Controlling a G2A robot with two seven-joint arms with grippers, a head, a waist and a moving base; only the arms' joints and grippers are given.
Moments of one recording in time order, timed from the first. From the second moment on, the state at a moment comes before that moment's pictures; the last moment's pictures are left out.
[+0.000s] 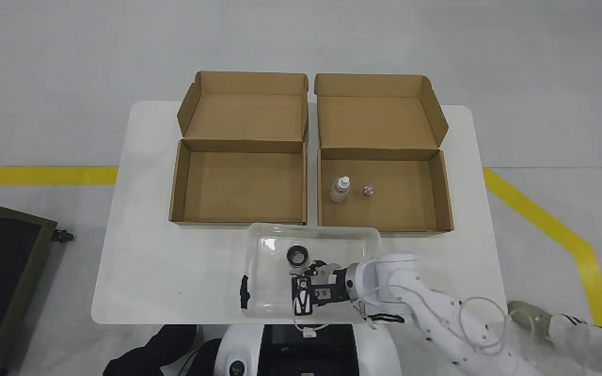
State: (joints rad) left arm -0.37 -0.34 -0.25 -1.16 3.07 0.41 0.06; right arm -1.14 -1.08 0.79 -1.82 -1.41 -0.83 0.48
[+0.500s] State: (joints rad) left arm -0.37 -0.34 -0.25 -1.16 3.07 0.41 0.06; right arm -1.20 -1.05 0.88 -1.97 -1.30 -0.84 0.47
